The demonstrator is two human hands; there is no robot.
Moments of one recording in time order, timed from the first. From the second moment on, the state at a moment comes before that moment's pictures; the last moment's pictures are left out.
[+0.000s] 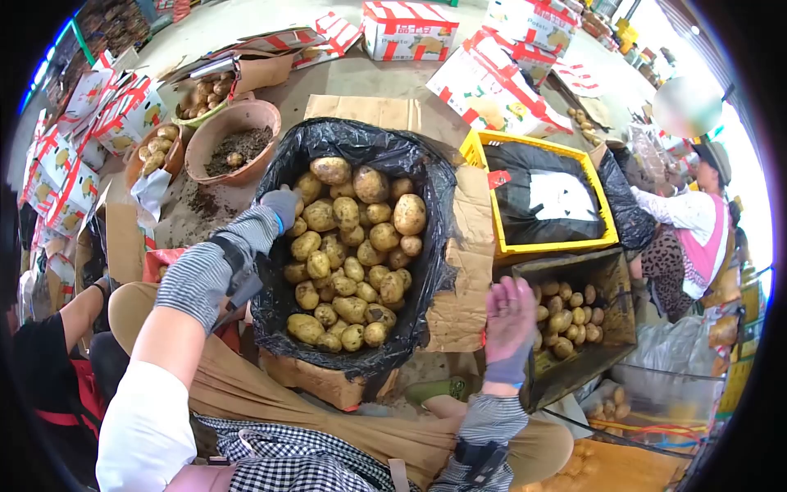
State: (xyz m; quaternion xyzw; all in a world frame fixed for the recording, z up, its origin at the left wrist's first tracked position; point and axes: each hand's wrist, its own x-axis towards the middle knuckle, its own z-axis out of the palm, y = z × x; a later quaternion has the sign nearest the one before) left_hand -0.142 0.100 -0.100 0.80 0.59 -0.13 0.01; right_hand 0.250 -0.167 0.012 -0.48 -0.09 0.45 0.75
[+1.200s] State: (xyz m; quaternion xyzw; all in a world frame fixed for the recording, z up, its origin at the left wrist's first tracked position) left_hand -0.050 -0.117 0.005 0.26 0.25 0.23 0.90; right_hand 0.198 -0.161 -0.040 -0.67 -0.32 0.38 0.54
